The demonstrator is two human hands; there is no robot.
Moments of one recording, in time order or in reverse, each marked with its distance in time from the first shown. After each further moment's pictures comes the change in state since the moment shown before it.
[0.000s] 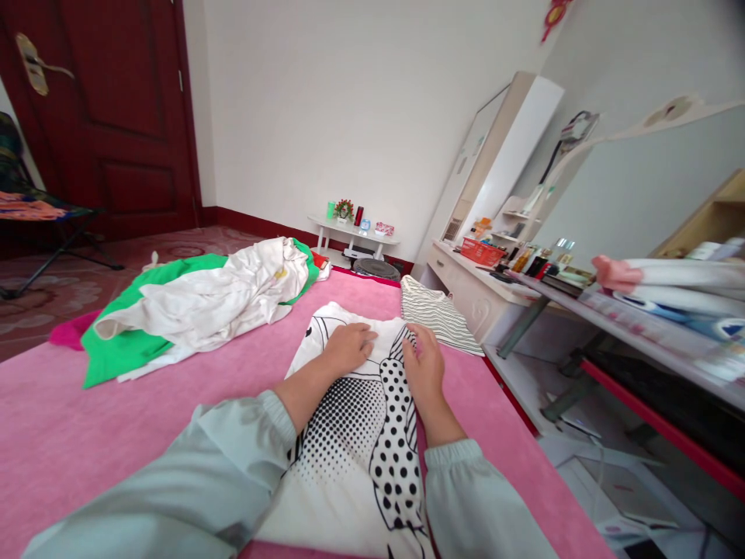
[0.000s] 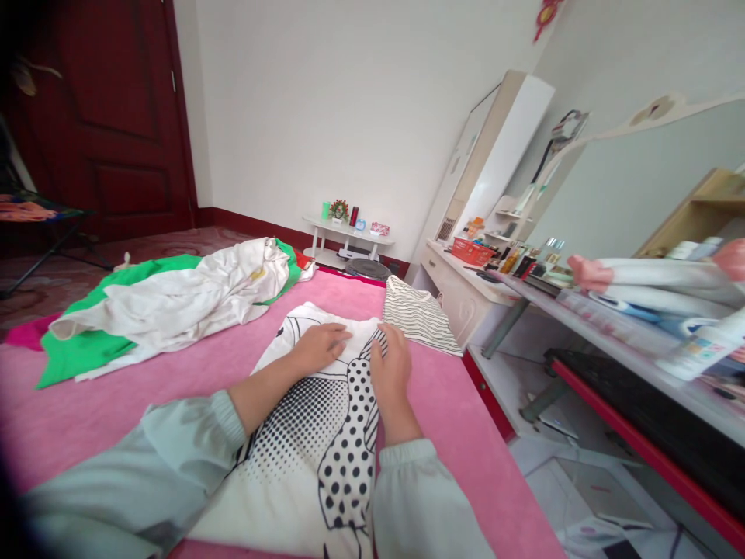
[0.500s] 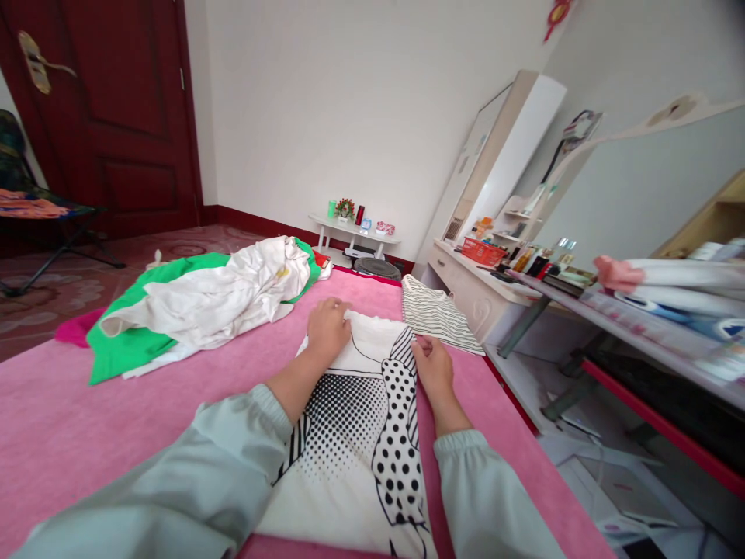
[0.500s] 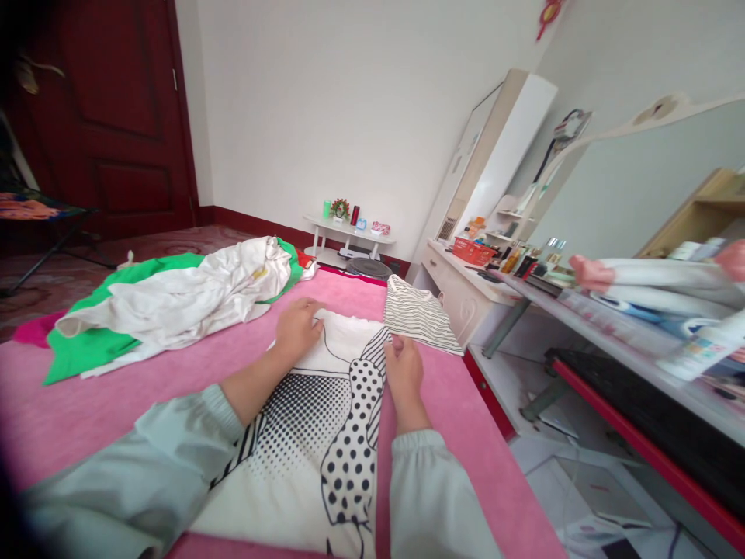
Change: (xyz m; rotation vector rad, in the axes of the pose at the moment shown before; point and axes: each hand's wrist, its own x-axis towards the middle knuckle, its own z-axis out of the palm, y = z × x) left_hand 0.000 -0.010 -0.030 0.209 0.292 -0.344; right_hand 0.009 0.031 -0.006 -0.145 -0.106 0.389
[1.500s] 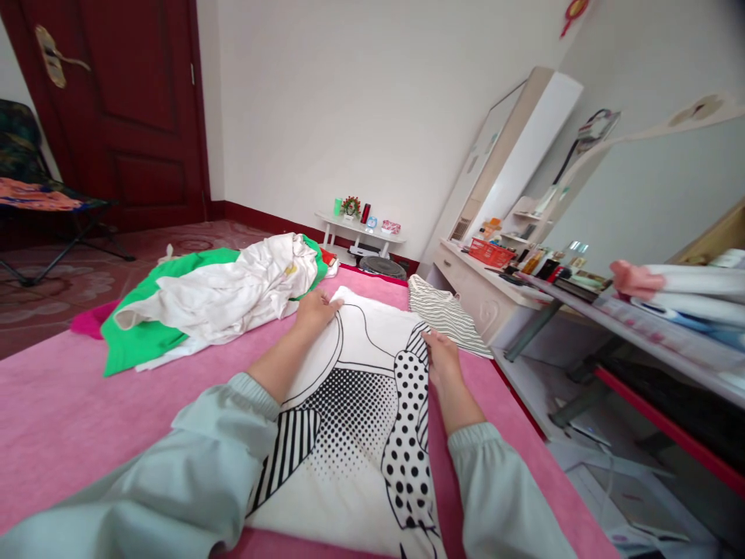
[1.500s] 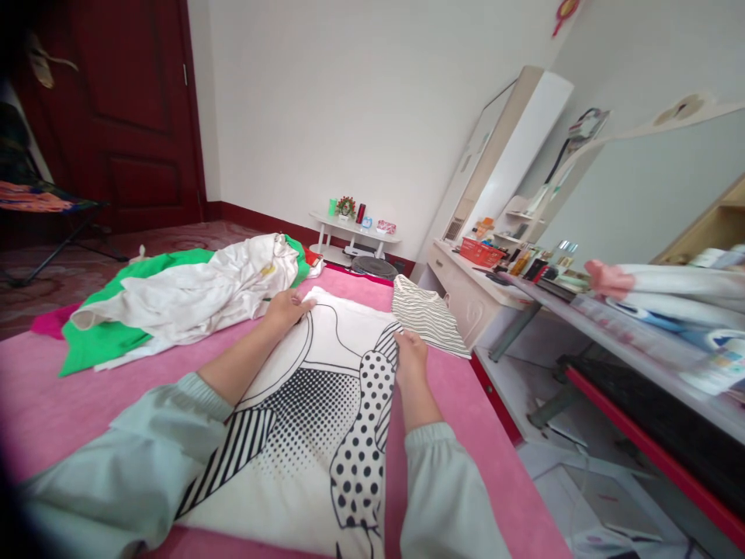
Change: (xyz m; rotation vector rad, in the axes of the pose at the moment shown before) left_hand 0.033 -0.051 -0.004 -0.377 -0.075 -0.436; right_hand 0.018 -0.015 0.017 0.584 0.035 0.191
